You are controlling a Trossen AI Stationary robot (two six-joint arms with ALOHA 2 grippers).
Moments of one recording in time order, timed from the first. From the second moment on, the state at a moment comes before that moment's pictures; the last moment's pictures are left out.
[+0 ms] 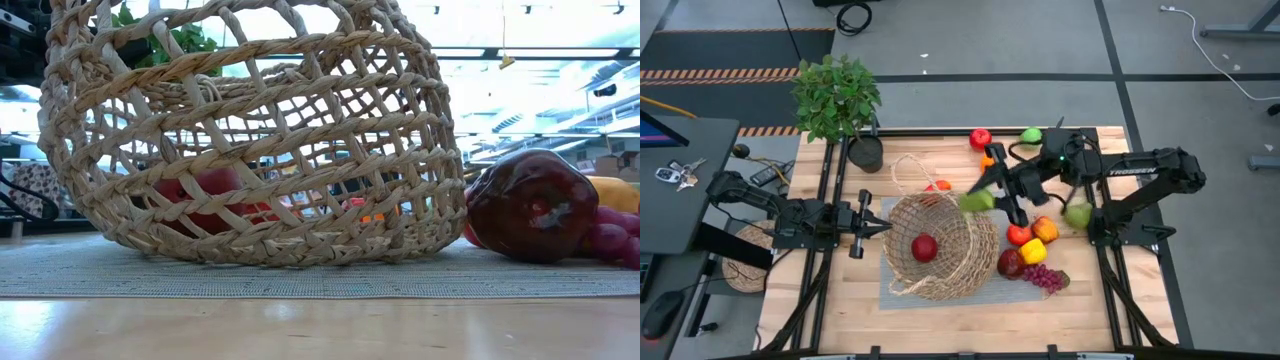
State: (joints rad) left arm -0.33 0.30 0.01 0.39 -0.27 0.12; right arm -0.02 1.35 1.24 0.27 -0.49 -0.55
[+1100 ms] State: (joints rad) left arm -0.33 0.30 0.01 0.39 -0.27 0.12; right arm 0.11 1.97 1.87 -0.31 -0.05 -0.30
